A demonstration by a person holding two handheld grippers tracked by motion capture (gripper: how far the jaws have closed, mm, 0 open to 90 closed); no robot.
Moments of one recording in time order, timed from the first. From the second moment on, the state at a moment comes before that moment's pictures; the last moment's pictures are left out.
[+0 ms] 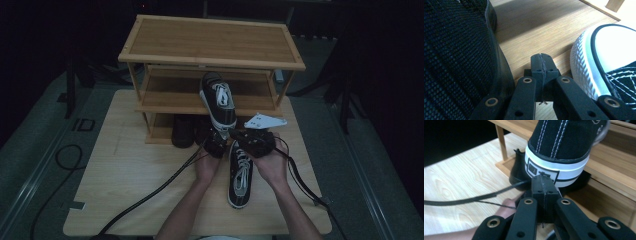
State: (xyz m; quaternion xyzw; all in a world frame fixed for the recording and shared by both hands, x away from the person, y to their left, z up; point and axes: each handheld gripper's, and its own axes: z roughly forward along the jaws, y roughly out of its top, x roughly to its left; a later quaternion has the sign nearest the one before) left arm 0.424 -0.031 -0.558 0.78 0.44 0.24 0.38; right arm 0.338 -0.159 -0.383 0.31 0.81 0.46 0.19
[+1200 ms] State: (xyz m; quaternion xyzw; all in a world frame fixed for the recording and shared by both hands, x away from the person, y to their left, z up) left arm 0.424 -0.032 -0.558 0.77 0.45 0.24 0.38; right arm 0.398 -0.103 -0.388 0.31 0.81 0.46 0.18
